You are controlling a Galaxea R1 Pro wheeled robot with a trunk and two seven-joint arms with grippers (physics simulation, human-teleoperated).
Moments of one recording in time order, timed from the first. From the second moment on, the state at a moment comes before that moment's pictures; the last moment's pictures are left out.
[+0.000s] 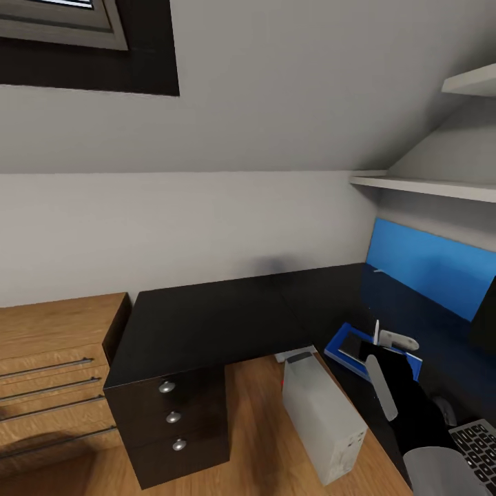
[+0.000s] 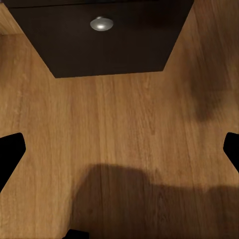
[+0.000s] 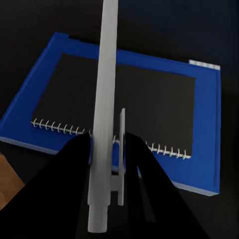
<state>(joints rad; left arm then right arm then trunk) 0.08 -0.07 -0.25 -0.89 0.26 0.03 0.36 -0.54 -0.06 -0.11 -1.16 -0.25 0.66 -0.50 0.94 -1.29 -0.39</state>
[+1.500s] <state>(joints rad) 0.08 -0.07 -0.25 -0.89 0.26 0.03 0.36 -0.75 -0.17 -0.12 -0.65 -0.24 0.51 -0.45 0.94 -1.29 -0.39</state>
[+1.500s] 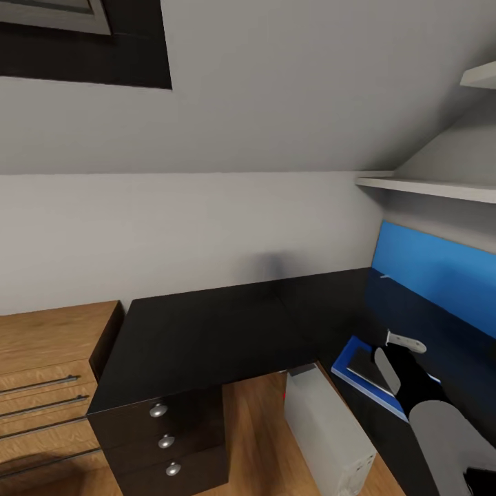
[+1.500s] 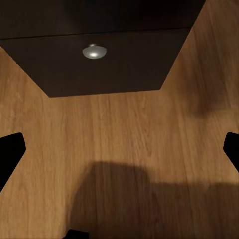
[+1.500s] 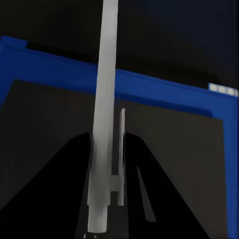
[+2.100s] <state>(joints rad) 0.08 -0.07 -0.26 -0.90 0.25 -0.09 0.36 -0.84 -0.19 -0.11 -0.47 -0.25 0.49 -0.45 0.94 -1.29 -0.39</state>
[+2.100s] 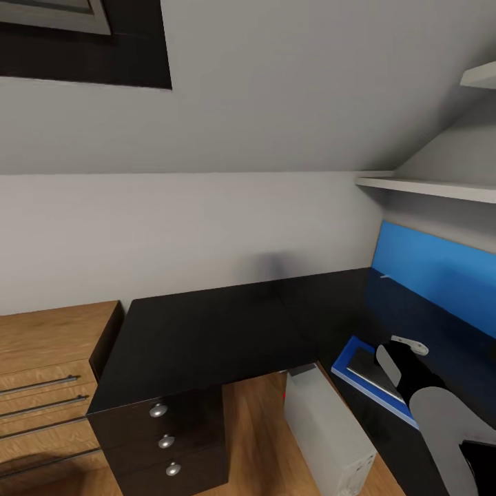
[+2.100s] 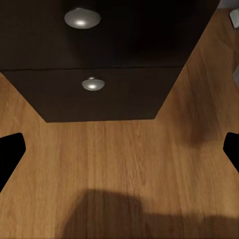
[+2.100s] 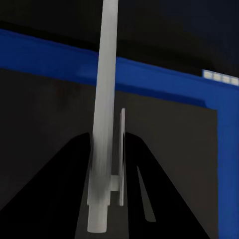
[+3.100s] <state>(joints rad) 0.08 -0.07 -0.25 -0.93 0.25 -0.09 0.36 -0.84 -0.19 -0.11 -0.47 -0.25 0.58 -0.45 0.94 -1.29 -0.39</state>
